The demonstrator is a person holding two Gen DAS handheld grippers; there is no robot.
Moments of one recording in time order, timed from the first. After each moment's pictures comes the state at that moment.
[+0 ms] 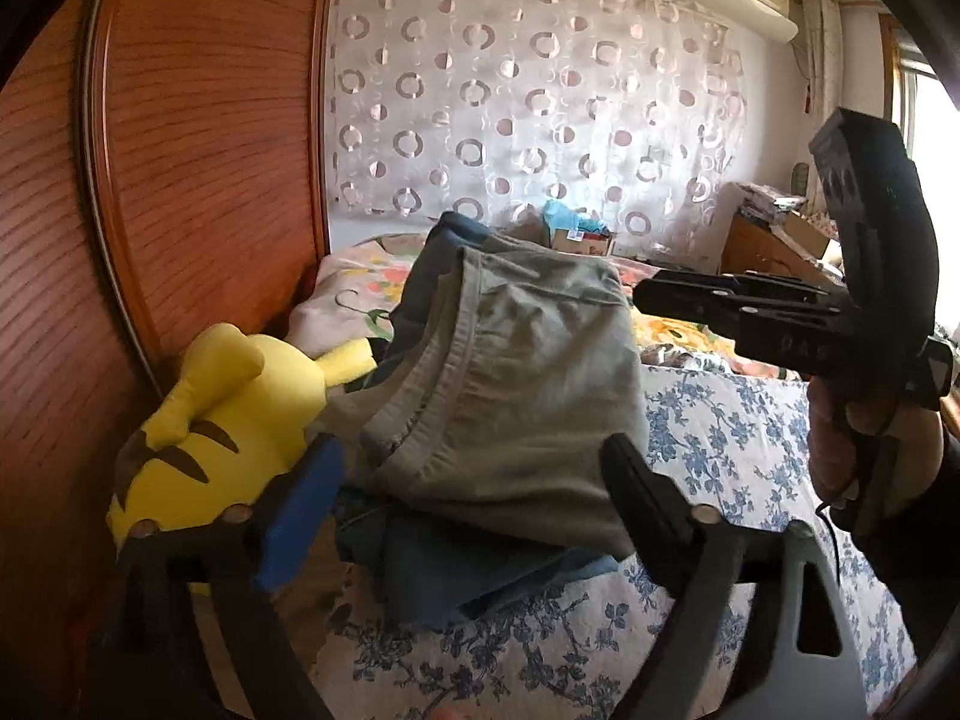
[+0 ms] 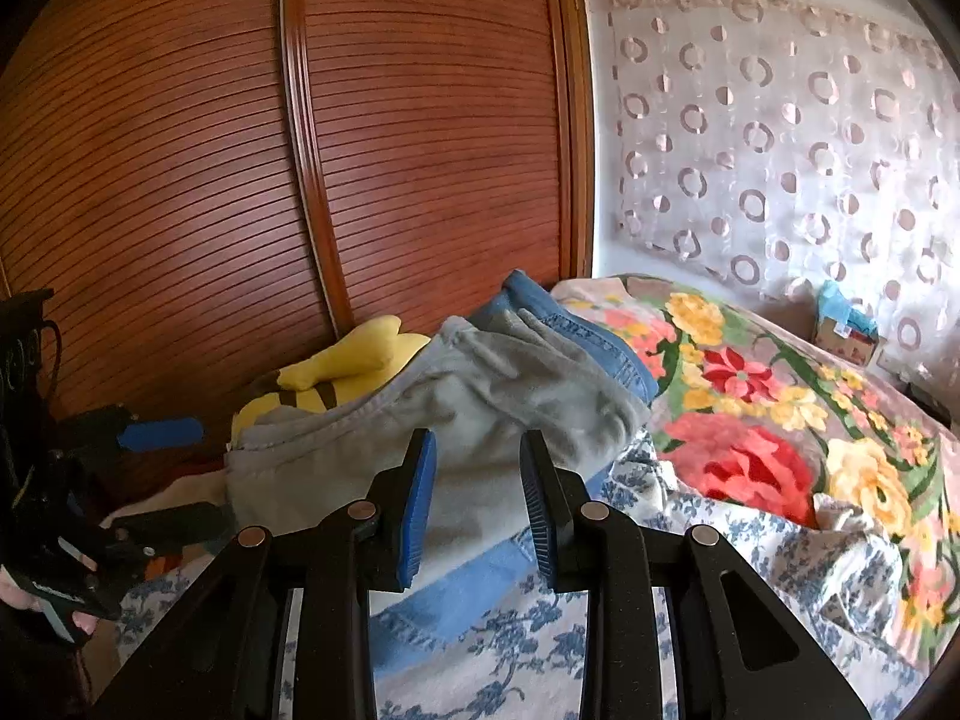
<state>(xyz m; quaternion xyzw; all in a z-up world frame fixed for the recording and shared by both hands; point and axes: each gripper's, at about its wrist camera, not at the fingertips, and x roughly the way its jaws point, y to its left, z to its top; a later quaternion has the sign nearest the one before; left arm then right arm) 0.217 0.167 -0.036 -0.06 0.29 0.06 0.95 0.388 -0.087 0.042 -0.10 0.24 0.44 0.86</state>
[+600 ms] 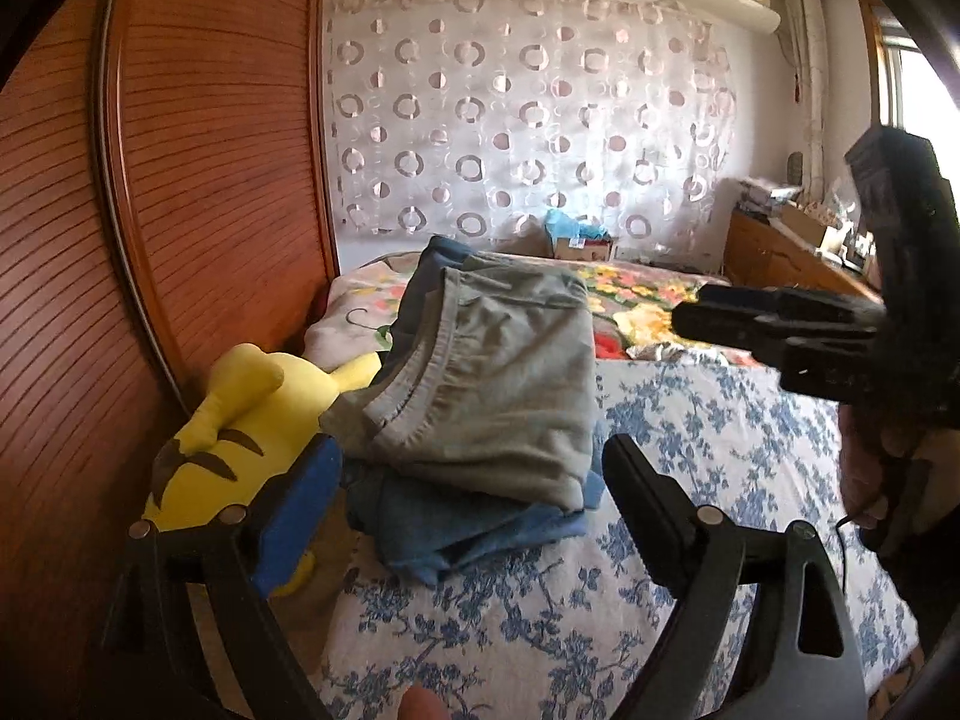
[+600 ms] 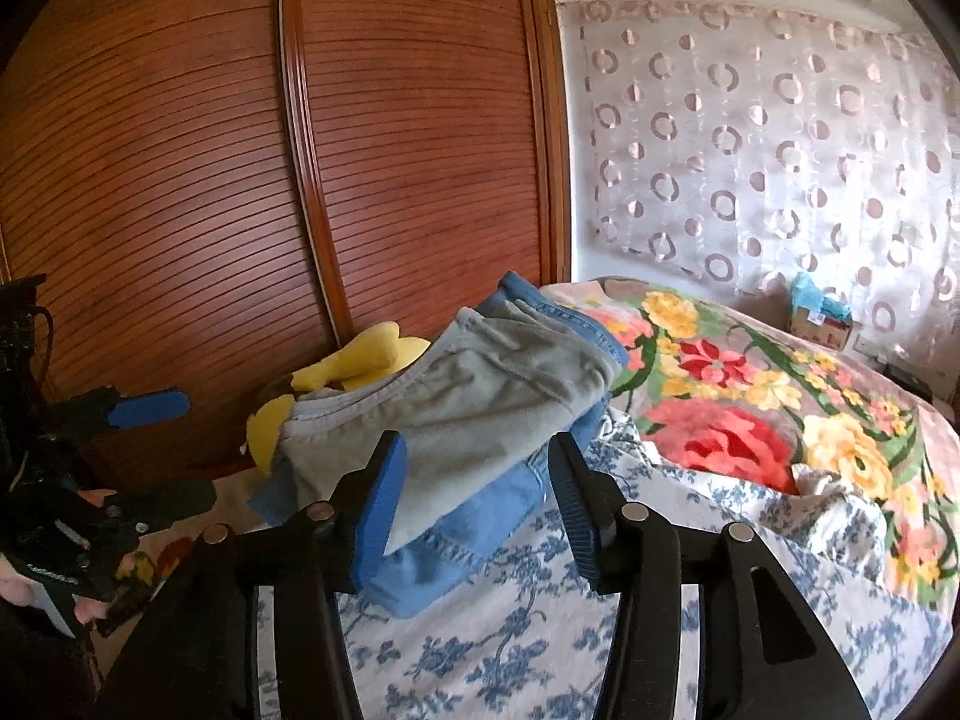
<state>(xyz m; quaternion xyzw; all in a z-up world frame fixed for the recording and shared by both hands) 0.178 0.139 -0.015 -0.03 0.28 0.07 0.96 0.321 -0.120 0.057 -0.08 0.23 0.41 0.88</state>
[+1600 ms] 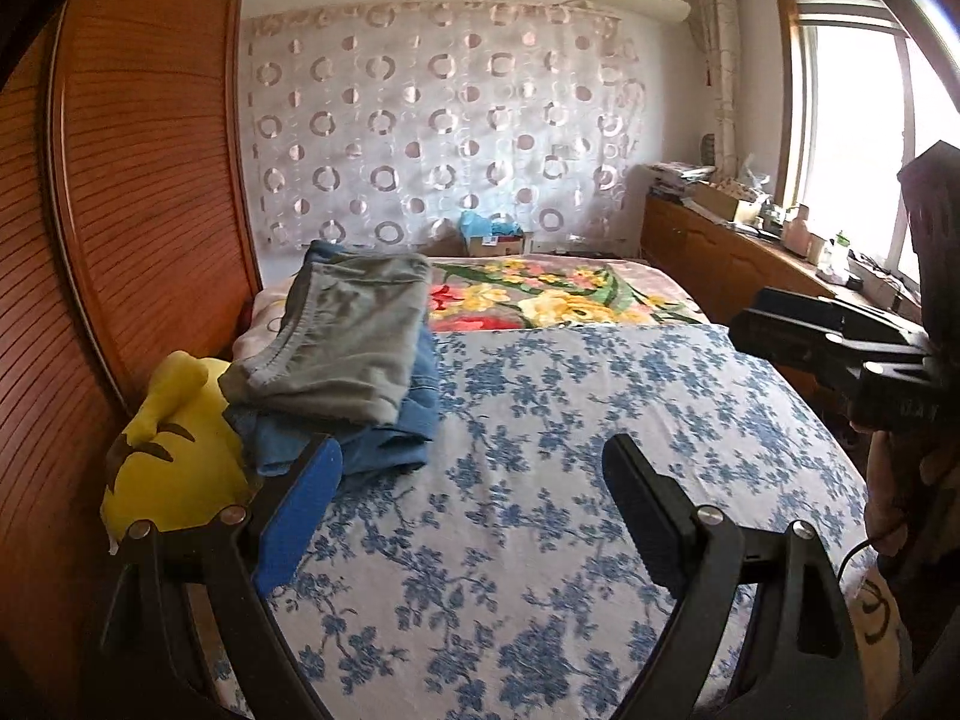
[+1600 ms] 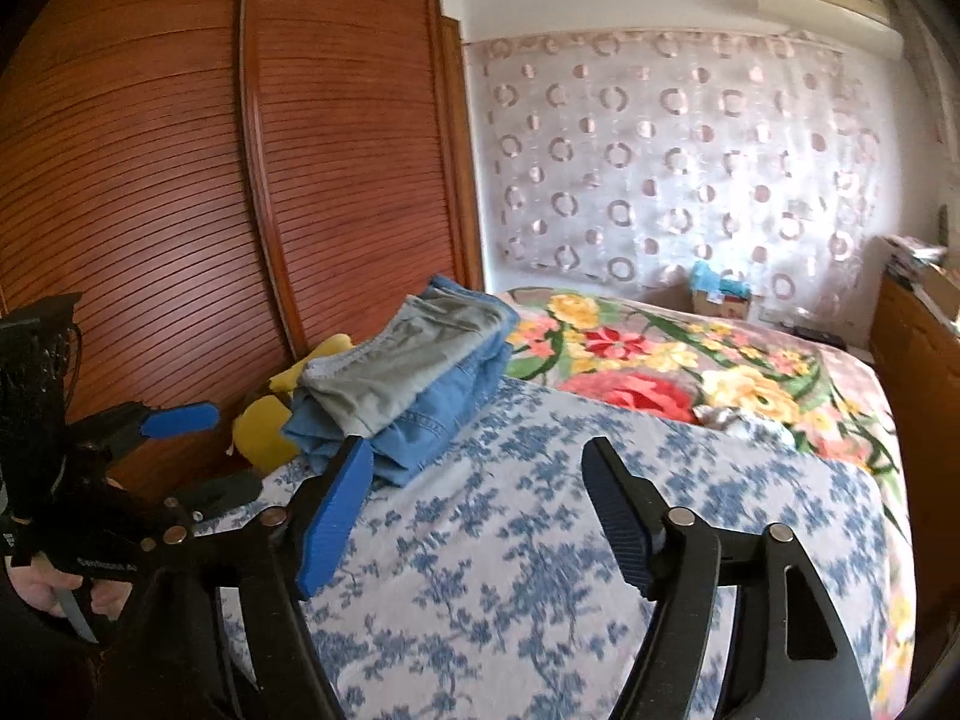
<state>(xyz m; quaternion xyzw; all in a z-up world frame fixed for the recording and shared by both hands) 0.103 0.051 -0.002 -0.01 0.27 -0.02 0.96 0.184 -0.183 0.063 -0.04 0.21 0.30 0.93</state>
